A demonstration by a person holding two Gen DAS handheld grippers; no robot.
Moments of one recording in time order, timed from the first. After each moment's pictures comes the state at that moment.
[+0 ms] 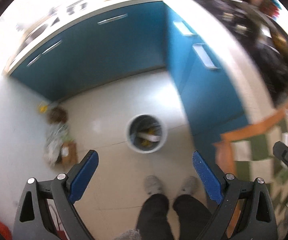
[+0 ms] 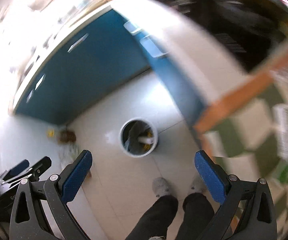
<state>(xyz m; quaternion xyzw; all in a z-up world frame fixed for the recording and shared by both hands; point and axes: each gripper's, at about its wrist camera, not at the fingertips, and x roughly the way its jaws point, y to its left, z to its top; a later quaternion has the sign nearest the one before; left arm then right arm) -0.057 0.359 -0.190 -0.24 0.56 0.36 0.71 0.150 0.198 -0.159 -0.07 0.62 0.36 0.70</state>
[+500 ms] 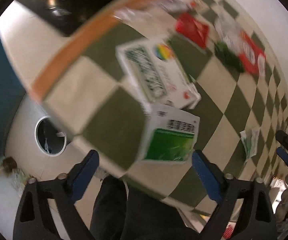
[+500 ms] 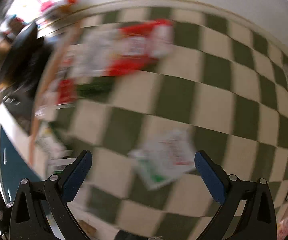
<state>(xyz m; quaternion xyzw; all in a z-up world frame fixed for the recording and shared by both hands) 0.187 0.101 -0.284 -0.17 0.69 0.03 0.71 0.276 -0.205 -0.223 0.11 0.65 0.00 0.75</state>
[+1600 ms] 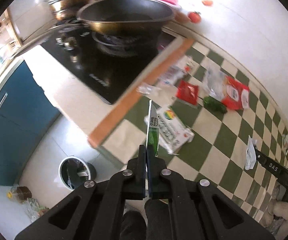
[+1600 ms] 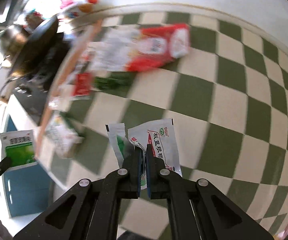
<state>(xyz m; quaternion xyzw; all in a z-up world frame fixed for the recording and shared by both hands) 0.161 0.136 -0.147 -0.10 0.57 0.10 0.81 0.254 -0.132 -0.186 0.08 0.60 0.09 0.79</state>
